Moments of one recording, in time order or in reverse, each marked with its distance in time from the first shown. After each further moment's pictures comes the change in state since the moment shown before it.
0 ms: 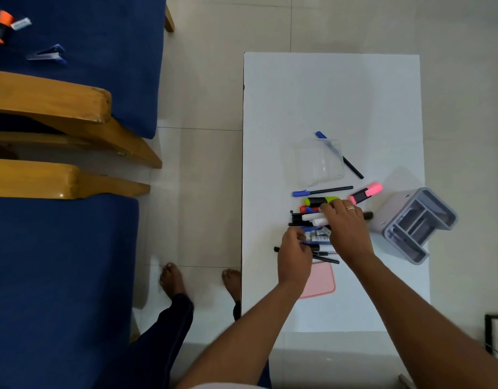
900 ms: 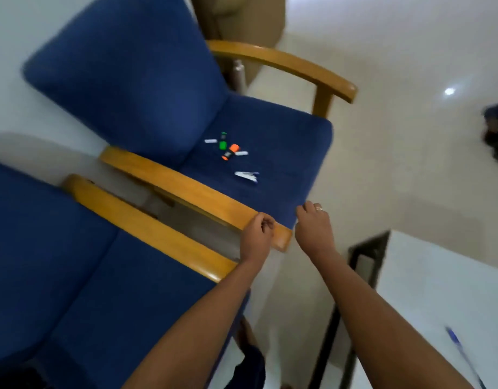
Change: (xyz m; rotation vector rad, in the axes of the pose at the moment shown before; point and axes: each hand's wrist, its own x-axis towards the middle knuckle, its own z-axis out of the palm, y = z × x) left_hand 0.090 0.150 -0.482 -0.055 0.600 0.123; right_hand 0.276 -0.374 -0.245 0.186 0.121 -0.389
